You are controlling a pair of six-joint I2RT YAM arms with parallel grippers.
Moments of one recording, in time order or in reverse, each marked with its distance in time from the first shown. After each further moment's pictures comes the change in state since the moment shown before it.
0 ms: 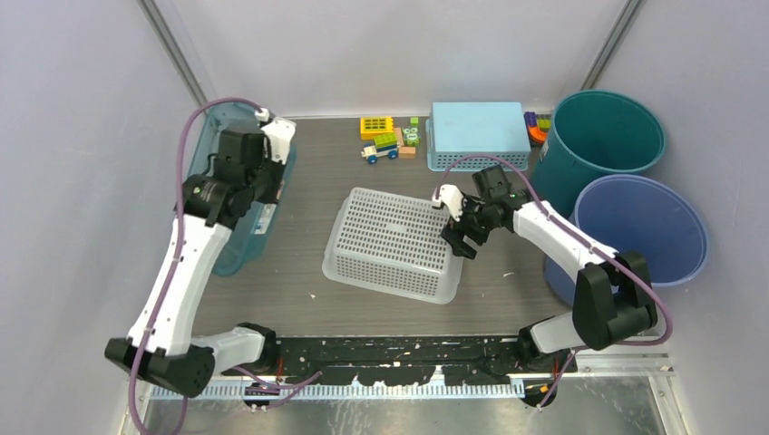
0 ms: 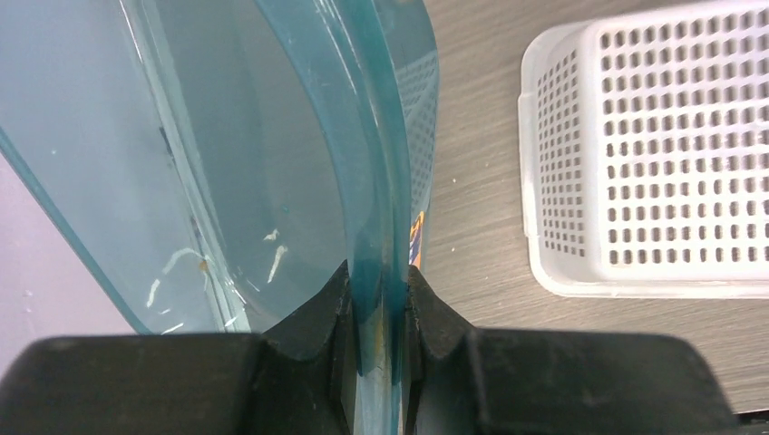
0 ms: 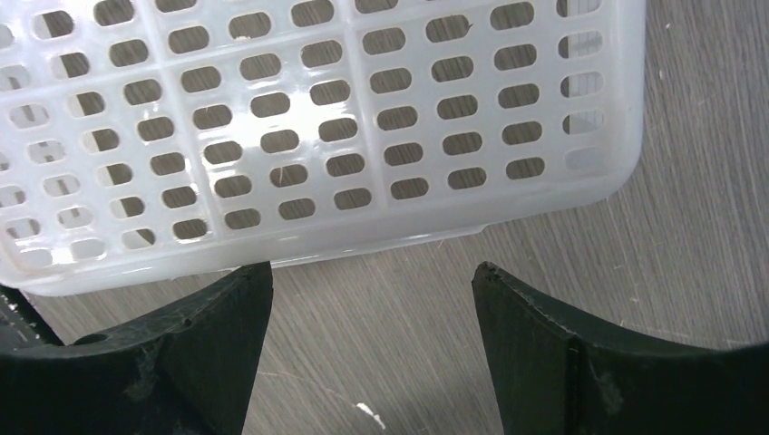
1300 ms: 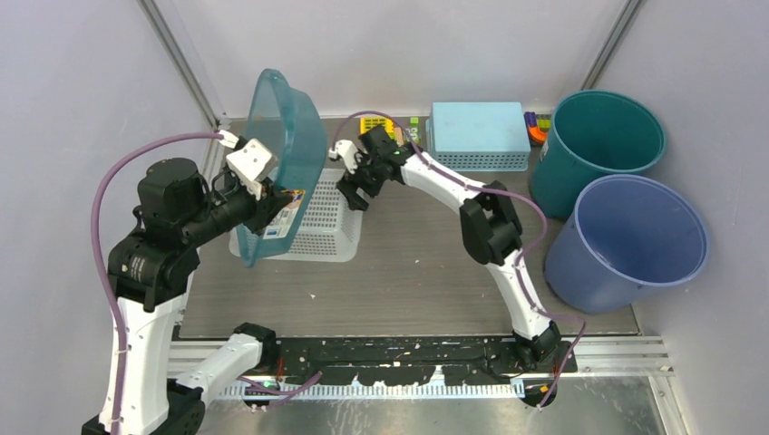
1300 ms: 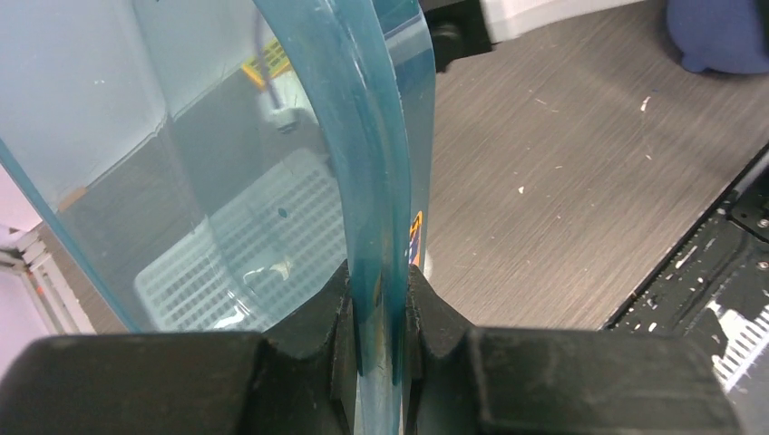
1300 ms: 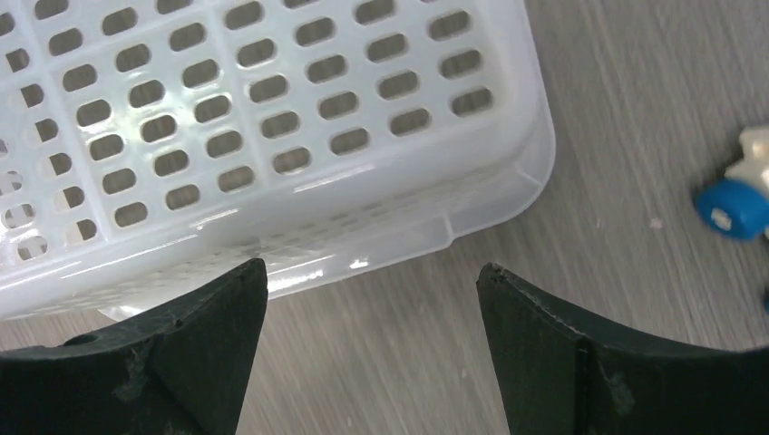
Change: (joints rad) left arm 0.010 -0.301 0.116 -0.026 0.559 0.101; right arm 0.333 0.869 0.985 0.100 0.011 0.285
